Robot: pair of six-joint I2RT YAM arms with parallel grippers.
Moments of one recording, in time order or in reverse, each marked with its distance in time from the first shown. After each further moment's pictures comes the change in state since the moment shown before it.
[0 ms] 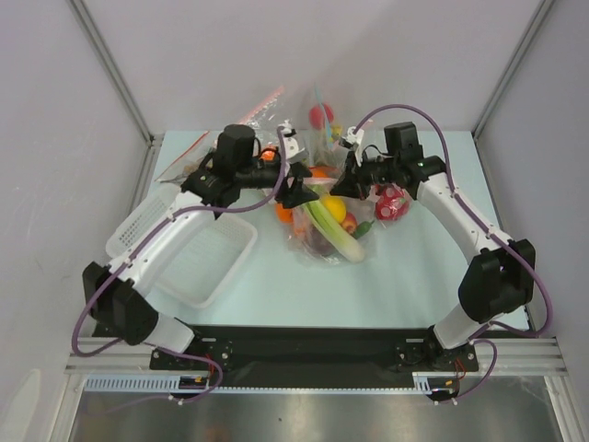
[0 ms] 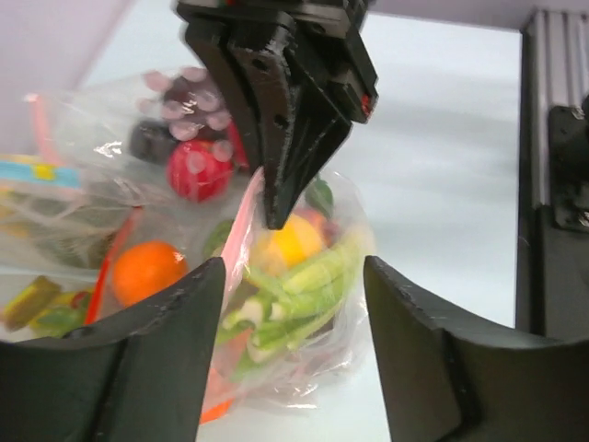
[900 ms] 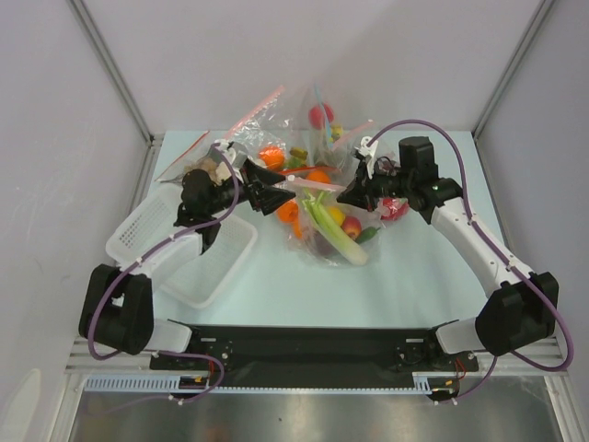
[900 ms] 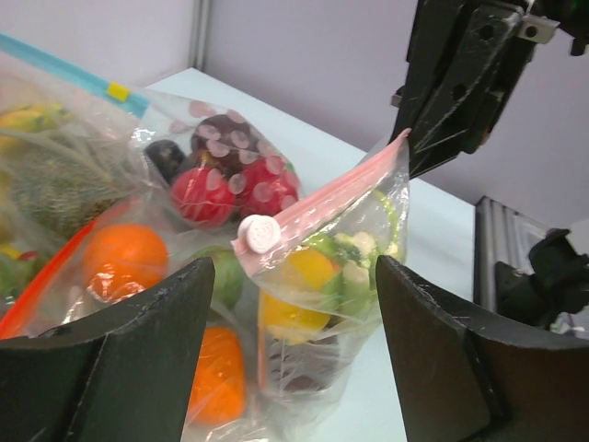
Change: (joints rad) left arm 0.245 -0.113 -0.657 1.101 0.098 -0.729; right arm 0.000 -0.211 -0.214 0.143 0.042 0.086
